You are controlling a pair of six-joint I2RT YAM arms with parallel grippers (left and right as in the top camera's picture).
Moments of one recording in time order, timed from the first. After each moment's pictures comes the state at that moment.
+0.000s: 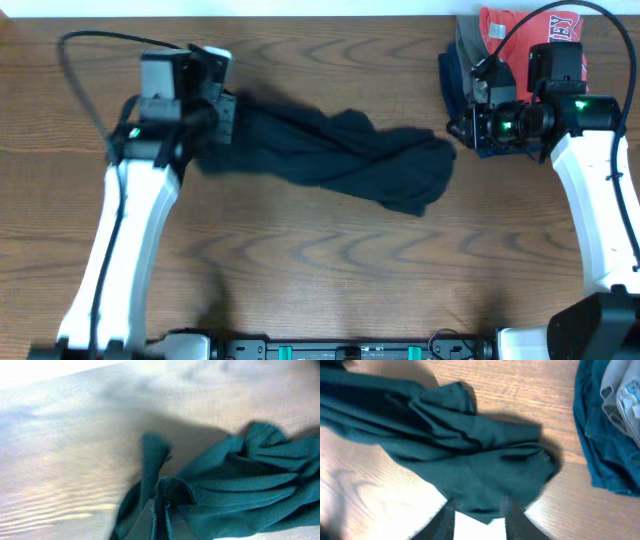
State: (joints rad) left arm -0.07 1.41 1.30 -0.67 0.12 0.15; right arm -0.01 1.58 1.42 -0.96 -0.45 -0.09
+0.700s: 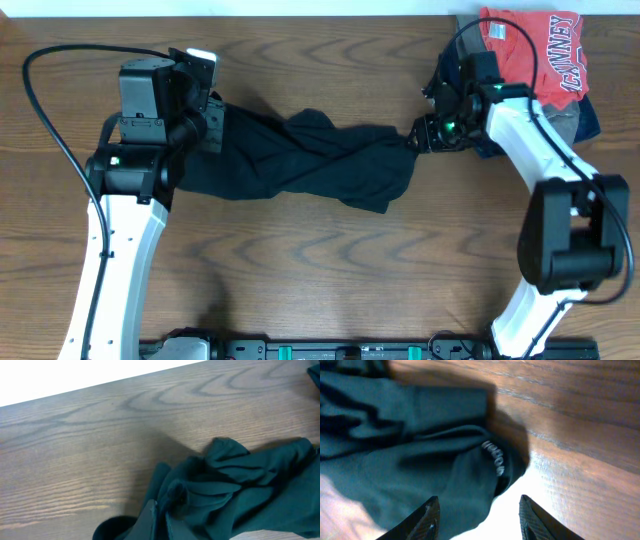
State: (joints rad) left arm -0.07 1.31 1.30 -0.73 0.07 0.14; right arm 0.10 1.98 1.42 -0.79 -0.42 -0.01
